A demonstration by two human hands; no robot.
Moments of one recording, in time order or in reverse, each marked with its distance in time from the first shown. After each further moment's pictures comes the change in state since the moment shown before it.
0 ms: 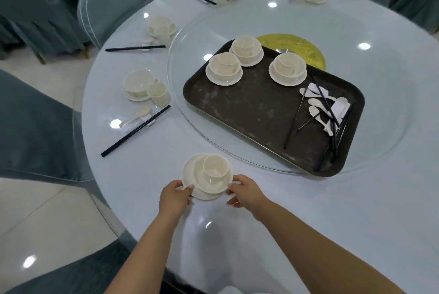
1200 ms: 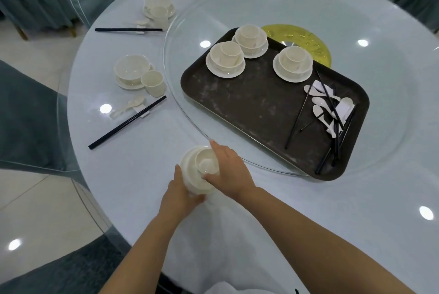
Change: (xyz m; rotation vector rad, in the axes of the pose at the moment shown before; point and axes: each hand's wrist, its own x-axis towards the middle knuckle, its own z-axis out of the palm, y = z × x) left_hand 0.022 -0.009 0.017 0.437 -0.151 0.139; right_hand 0.039 -0.034 0.020 -0.810 0.201 -0.712
